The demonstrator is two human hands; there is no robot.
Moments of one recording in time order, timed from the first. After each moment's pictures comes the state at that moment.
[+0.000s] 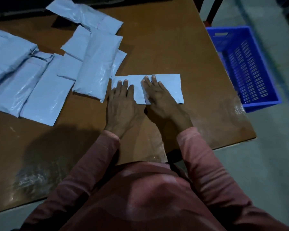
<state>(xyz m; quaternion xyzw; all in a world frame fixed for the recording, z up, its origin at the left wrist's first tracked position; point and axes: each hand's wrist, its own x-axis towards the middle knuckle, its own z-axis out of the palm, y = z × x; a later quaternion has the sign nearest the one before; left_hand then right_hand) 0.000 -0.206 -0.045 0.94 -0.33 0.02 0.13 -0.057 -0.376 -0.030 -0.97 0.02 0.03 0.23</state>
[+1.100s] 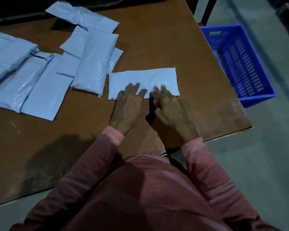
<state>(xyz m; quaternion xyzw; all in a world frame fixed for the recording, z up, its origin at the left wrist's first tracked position) -0.034 -0.218 -0.011 0.92 -0.37 -0.07 0.12 -0.116 -0.360 -0.015 -0.97 0.11 0.01 0.22</state>
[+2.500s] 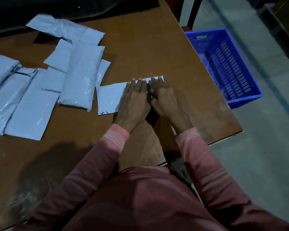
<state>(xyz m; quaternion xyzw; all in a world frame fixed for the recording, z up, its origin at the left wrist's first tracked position) -0.019 -0.279 0.005 0.91 -0.38 -0.05 0.16 -0.073 -0.394 0.001 -0.95 0.15 -0.11 0.25</state>
